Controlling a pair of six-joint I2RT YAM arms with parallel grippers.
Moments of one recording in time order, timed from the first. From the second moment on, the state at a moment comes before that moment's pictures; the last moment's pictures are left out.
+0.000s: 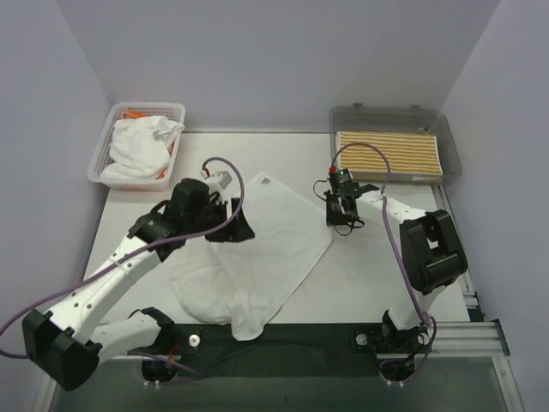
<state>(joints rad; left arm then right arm) -0.62 1.02 0.94 -0.64 0.28 -0.58 0.38 1.72 1.03 -0.41 0.07 0.33</state>
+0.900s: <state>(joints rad) -0.42 2.37 1.95 -0.45 0.04 -0.17 0.41 1.67 1.00 -0.39 0.05 0.30</state>
